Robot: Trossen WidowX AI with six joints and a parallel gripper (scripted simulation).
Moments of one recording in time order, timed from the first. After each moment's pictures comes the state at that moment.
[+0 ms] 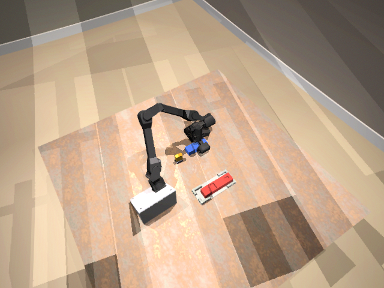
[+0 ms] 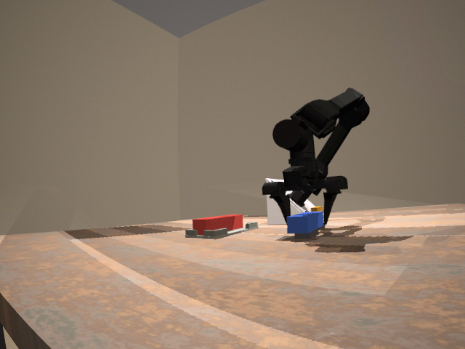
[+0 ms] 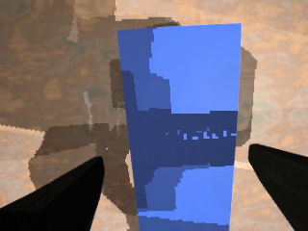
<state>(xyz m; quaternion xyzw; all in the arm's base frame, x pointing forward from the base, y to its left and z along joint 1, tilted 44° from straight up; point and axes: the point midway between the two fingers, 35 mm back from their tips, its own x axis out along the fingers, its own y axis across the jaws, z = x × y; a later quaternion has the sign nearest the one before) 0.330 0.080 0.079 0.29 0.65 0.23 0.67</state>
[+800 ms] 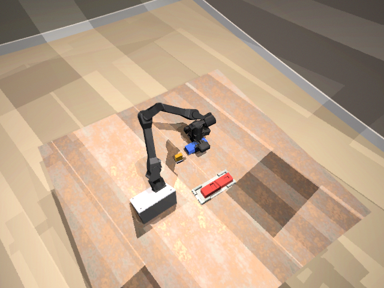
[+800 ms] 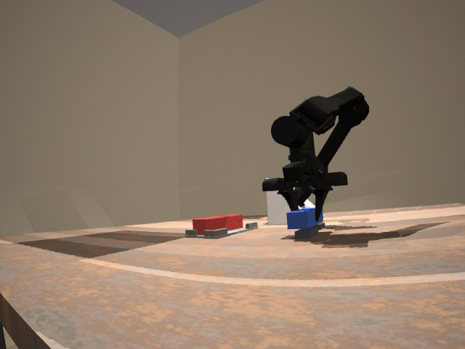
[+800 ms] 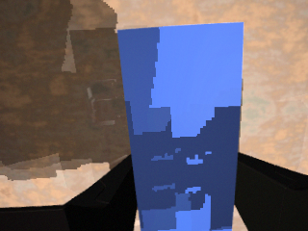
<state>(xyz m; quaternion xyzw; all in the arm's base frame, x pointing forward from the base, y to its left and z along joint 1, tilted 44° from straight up) 0.329 0.075 0.085 0.29 0.65 0.23 0.66</state>
